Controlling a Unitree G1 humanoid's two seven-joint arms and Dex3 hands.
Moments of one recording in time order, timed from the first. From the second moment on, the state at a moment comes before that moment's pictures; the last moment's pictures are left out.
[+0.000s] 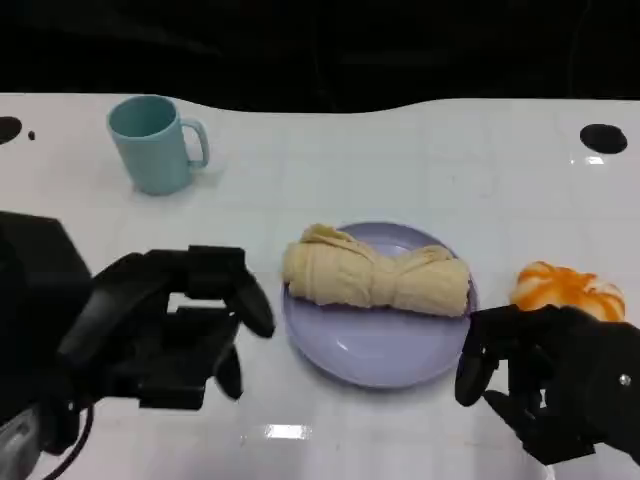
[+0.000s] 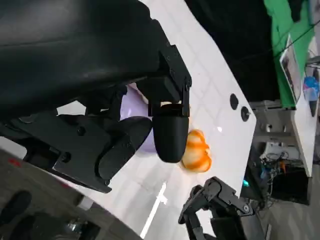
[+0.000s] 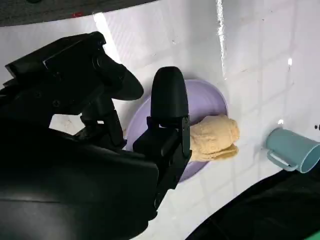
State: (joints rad) left arm -0.04 0.28 0.10 -0.68 -0.21 0.84 -0.57; right arm 0.04 -0.41 0.22 -0.65 -0.17 0.64 0.40
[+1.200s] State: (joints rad) left arm -0.03 0.34 0.01 -0.50 -0.36 0.85 -0.46; right arm 0.08 -0.43 0.14 -0.58 -0.14 0.49 0.41
